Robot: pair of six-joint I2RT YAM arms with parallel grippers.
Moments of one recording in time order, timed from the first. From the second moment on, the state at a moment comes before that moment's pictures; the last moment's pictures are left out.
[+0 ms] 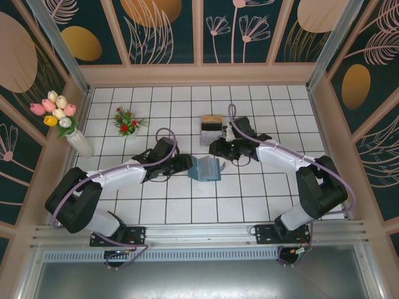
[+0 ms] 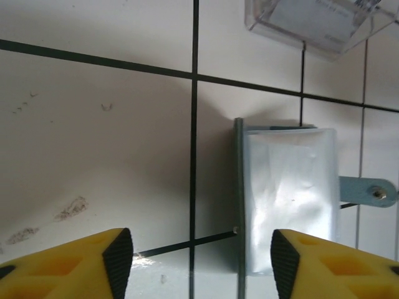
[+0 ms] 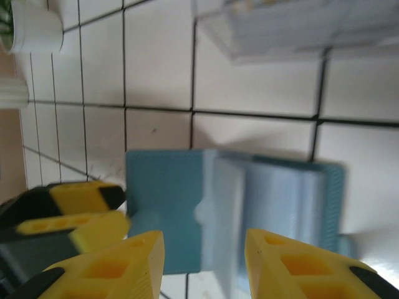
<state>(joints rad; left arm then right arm) -0.67 1.47 0.70 -0.12 0.14 -0.88 0.57 1.54 0.93 -0.31 -0.45 0.69</state>
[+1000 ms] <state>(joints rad) -0.67 1.54 0.69 -0.12 0.08 -0.88 0.62 1.70 0.92 -0.35 -0.28 0.81</state>
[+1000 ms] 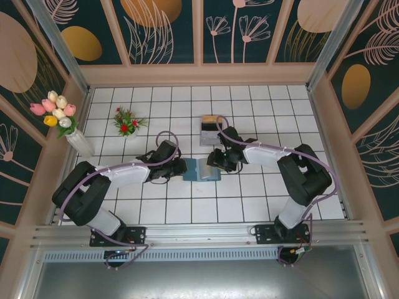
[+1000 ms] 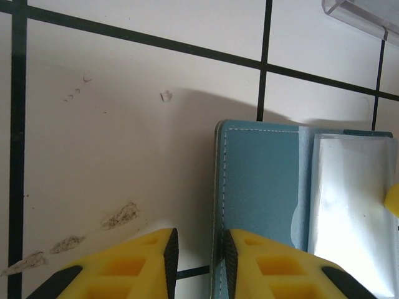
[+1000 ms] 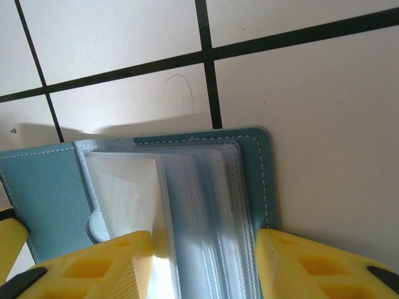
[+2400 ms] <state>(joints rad) -0.65 1.56 0.68 -0.06 0.15 -0.87 0.64 1.71 0.91 -0.05 -0.75 0.80</state>
